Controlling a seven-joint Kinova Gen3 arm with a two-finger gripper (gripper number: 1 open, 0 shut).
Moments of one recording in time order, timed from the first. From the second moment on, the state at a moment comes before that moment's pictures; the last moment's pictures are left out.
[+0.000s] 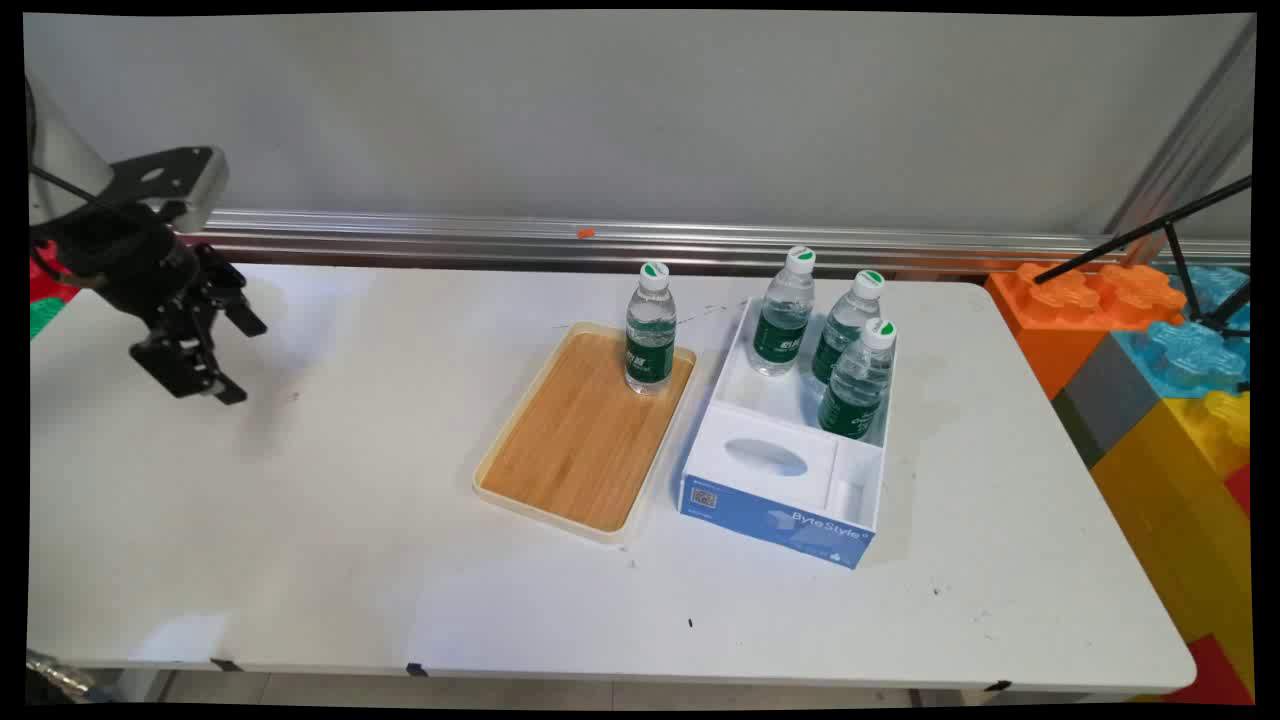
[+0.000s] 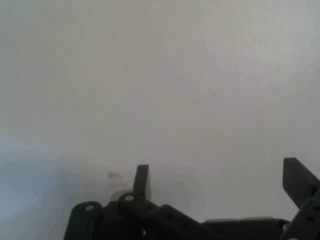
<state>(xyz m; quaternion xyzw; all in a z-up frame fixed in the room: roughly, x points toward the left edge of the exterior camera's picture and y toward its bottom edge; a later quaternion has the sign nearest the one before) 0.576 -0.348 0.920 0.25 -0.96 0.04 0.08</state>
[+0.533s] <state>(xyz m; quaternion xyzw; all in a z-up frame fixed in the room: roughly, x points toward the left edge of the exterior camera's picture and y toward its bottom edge) 0.504 -0.370 0.897 0.27 -0.95 0.07 0.14</state>
